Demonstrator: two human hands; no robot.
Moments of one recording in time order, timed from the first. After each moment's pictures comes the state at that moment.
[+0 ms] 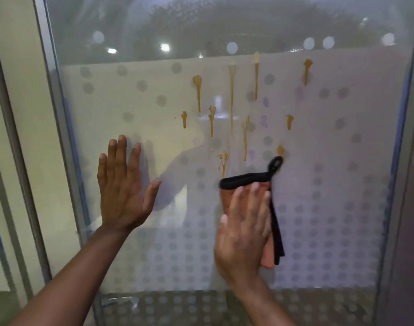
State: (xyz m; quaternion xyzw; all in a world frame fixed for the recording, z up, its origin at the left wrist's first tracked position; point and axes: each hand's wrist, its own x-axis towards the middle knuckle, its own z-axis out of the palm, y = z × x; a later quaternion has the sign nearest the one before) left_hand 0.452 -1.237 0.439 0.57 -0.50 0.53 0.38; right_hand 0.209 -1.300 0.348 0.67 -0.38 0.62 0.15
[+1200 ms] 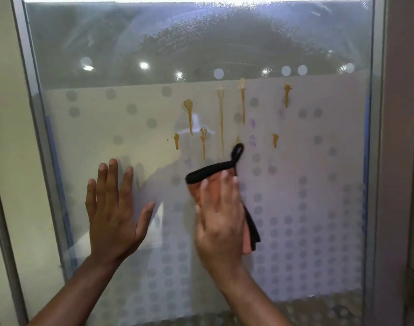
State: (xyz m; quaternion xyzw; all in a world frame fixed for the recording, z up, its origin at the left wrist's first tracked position) left_hand 0.453 -1.238 0.439 0.56 -0.52 0.52 0.38; right_hand 0.238 -1.296 0.407 0.65 -0.30 0.68 0.17
